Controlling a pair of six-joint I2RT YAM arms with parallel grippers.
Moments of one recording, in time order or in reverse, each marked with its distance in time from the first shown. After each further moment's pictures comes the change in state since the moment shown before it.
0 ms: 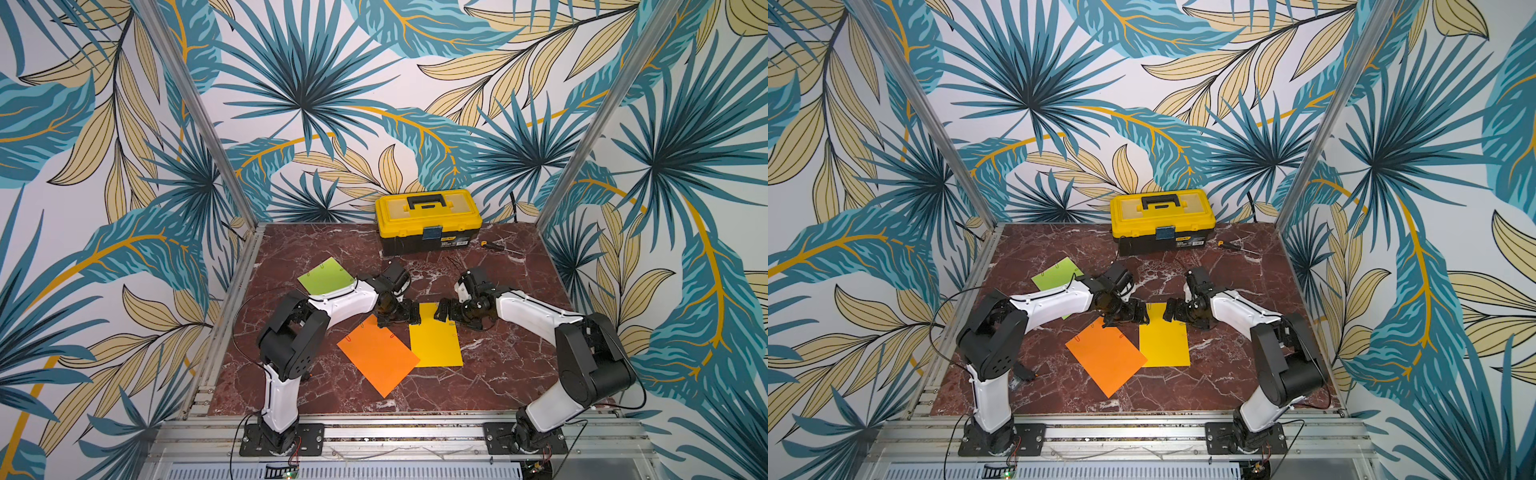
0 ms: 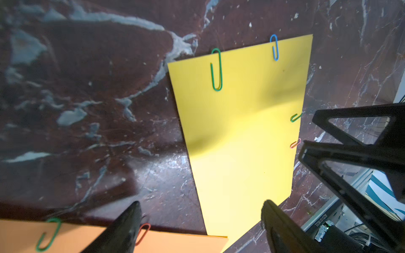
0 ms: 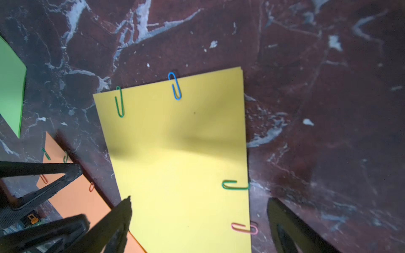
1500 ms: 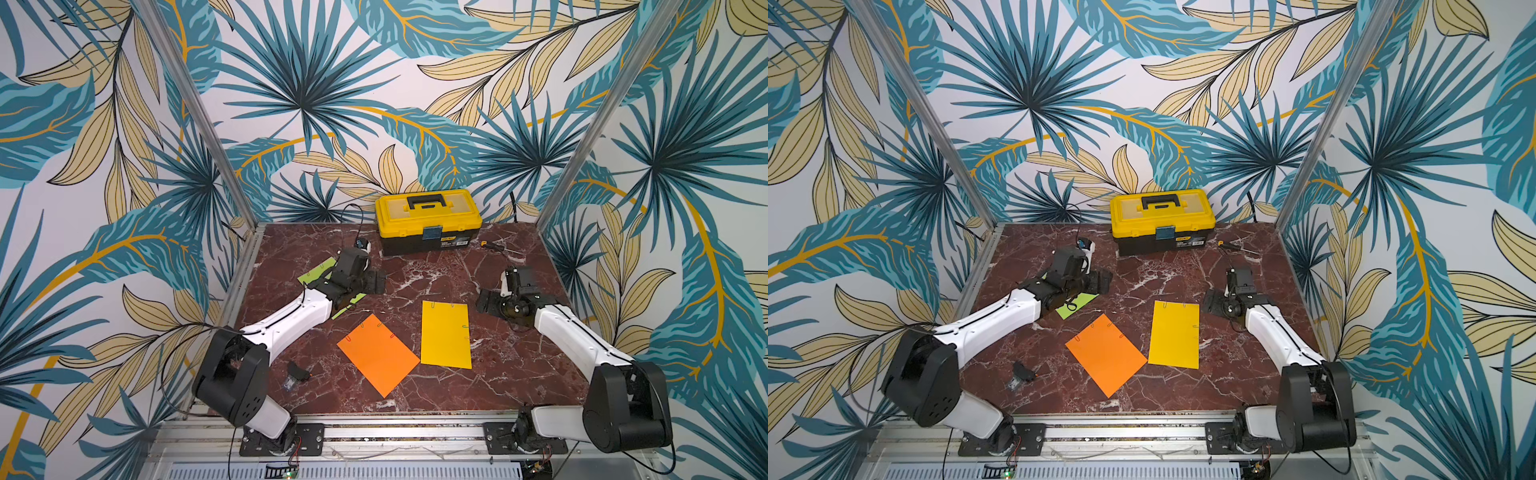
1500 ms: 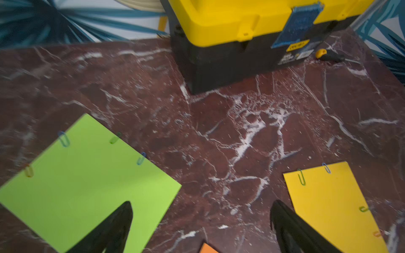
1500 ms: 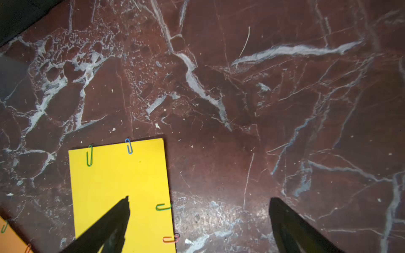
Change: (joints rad) left arm 0.167 -0.371 -0.227 0.320 -0.413 0.338; right arm -0.255 -0.259 -0.093 0.003 0.224 -0.139
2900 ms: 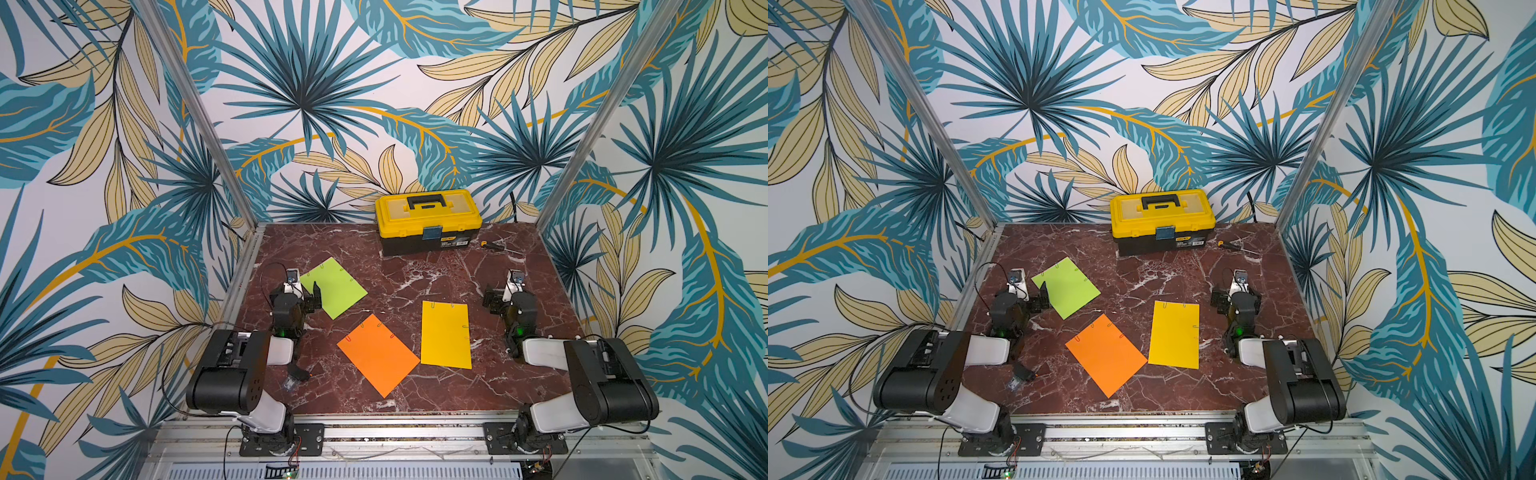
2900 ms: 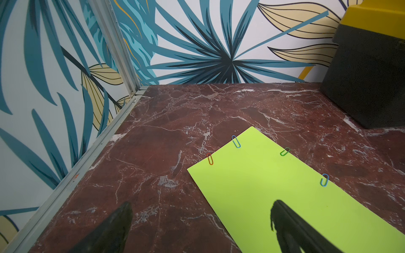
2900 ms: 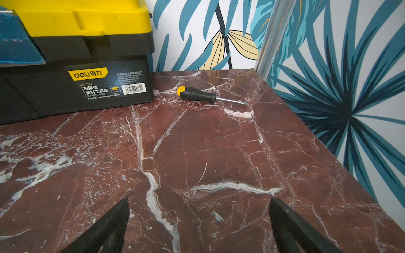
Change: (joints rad) left arm 0.491 -0.021 -0.756 1.195 -0.101 0.308; right arm -0.024 0.129 -0.470 1.320 0.279 -0.338
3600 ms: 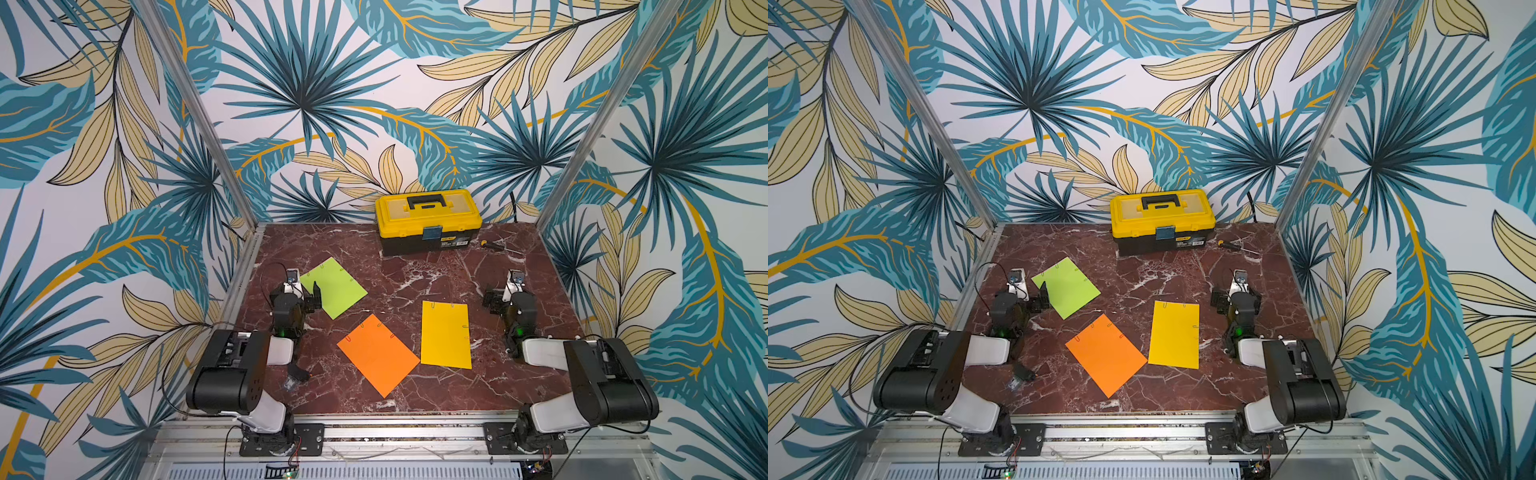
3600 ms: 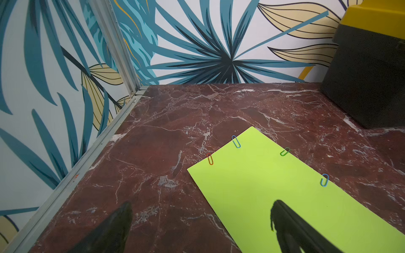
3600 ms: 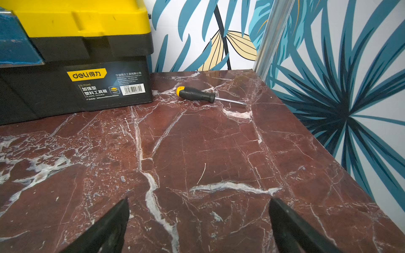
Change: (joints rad) left arm 0.000 0.000 0.000 0.000 0.000 0.000; right arm 0.006 0.000 -0.003 0.008 0.014 -0.002
